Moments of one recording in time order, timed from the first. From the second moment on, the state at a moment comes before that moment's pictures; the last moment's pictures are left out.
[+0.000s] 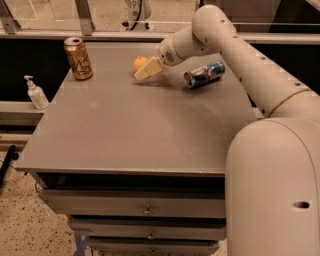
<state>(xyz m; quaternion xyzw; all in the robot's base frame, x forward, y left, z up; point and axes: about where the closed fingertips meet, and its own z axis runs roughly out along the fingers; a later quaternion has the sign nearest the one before) 0.804 0.024 0.854 -0.50 0.73 0.19 0.43</state>
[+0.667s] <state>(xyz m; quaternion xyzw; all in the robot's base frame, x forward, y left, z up) 0.802 0.029 0.858 -0.49 0.73 0.21 0.44</state>
